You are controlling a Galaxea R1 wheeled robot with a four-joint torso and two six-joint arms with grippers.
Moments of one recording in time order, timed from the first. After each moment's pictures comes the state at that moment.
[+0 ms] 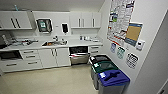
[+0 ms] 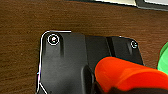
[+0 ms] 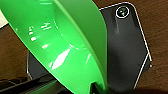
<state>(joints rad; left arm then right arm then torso) 1.51 2.89 -2.61 0.46 -0.25 -0.52 -1.51 3.05 -2.70 0.10 0.10 0.01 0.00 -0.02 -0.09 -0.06</state>
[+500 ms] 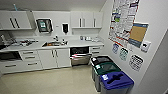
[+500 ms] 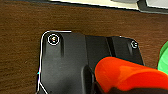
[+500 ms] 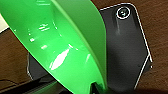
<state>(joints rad) 1.51 2.89 -2.61 0.46 -0.26 -0.52 -1.51 3.05 -2.70 0.09 0.09 0.01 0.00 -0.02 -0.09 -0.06</state>
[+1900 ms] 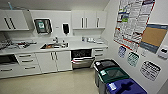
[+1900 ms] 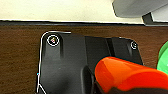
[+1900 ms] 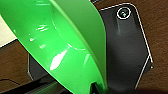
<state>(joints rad) 1.51 2.89 -2.61 0.46 -0.26 -0.52 -1.50 3.05 -2.70 0.09 0.09 0.01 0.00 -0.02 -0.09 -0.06</state>
